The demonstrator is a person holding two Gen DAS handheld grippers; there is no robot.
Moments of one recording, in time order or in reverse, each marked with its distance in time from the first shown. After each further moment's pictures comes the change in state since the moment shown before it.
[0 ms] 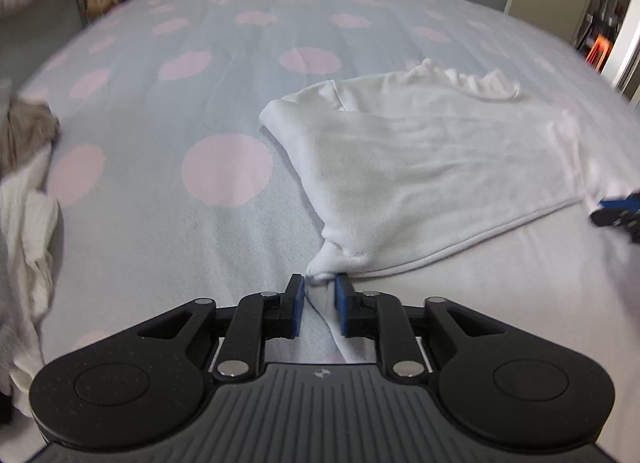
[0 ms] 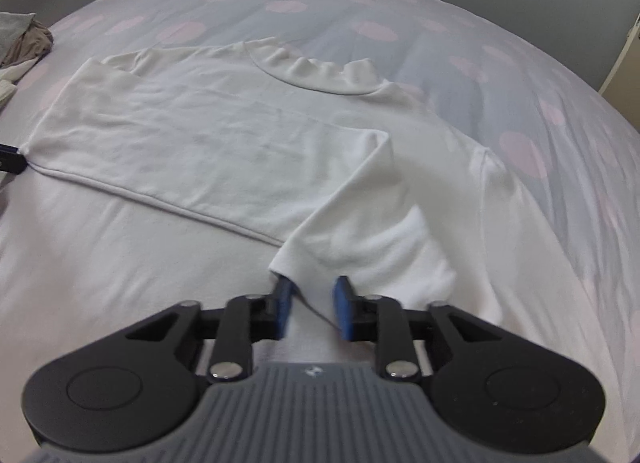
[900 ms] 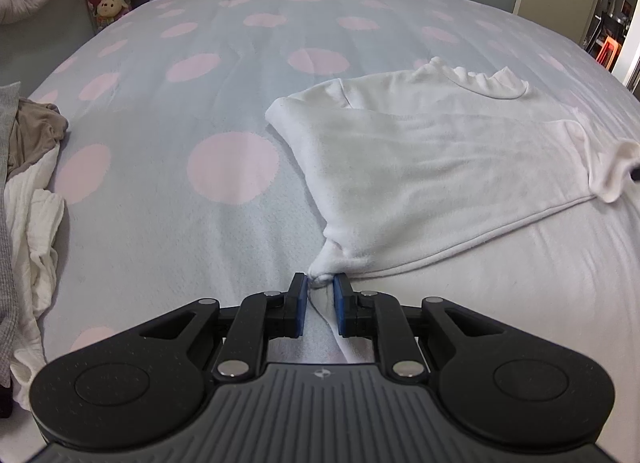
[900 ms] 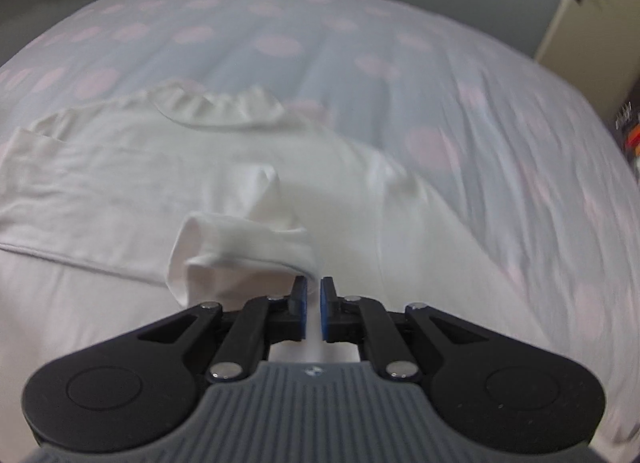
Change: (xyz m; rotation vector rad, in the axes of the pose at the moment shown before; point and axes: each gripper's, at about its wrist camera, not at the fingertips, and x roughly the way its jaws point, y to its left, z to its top) left arm 0.013 -0.019 -0.010 0.065 -0.014 0.108; right arm -0.020 -0.057 0.006 0.211 0.035 -0.134
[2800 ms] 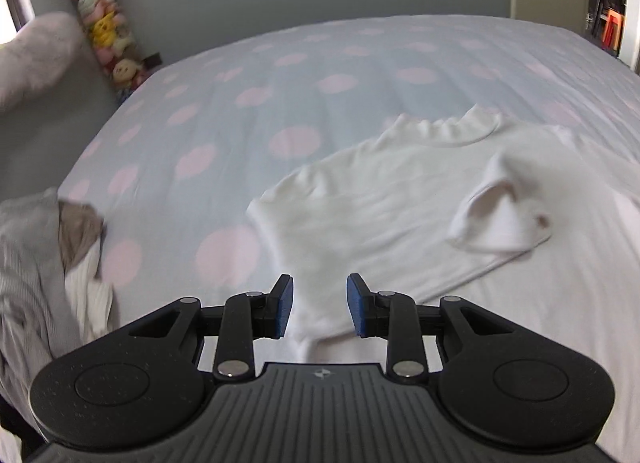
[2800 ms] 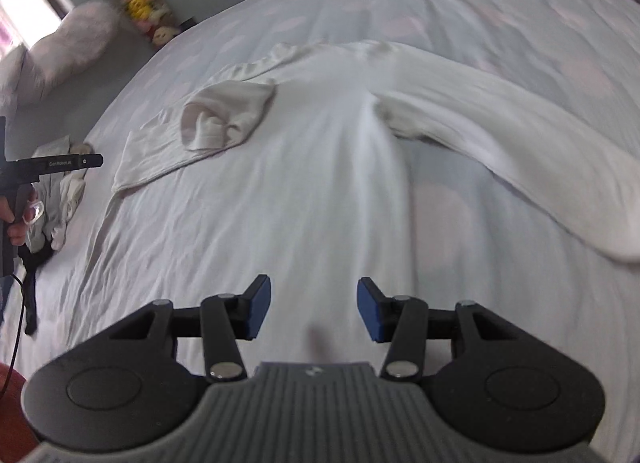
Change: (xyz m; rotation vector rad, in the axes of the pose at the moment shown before) left arm -0.051 -0.061 0.031 0.116 -0.077 0.153; right arm -0.099 -0.037 -0.155 0.218 -0.032 0.384
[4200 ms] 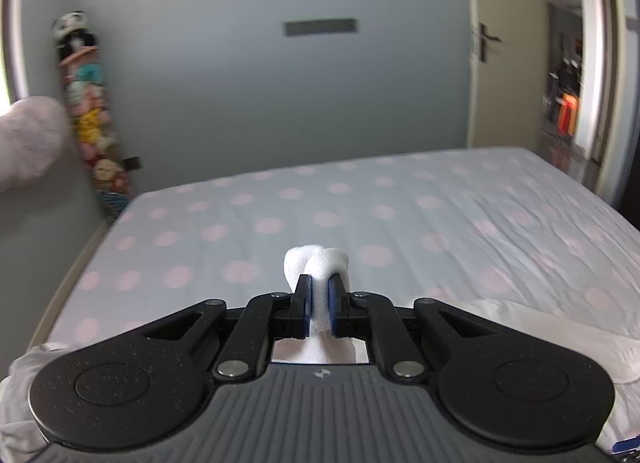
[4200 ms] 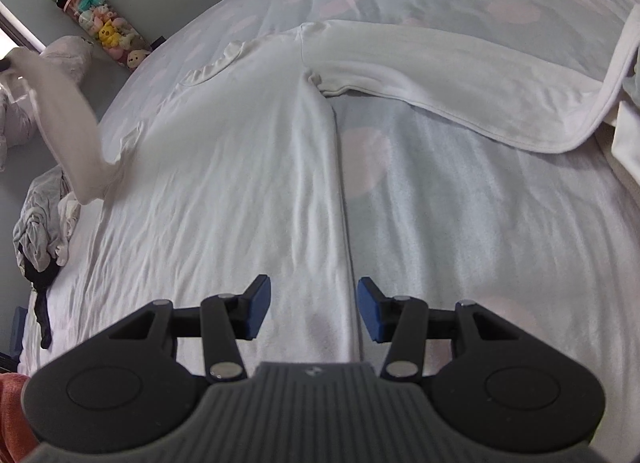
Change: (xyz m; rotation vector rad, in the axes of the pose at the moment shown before) left arm -0.131 -0.002 0.158 0.014 -0.298 -0.163; right arm -0.042 -0.064 -0.062 0.247 0.005 0.029
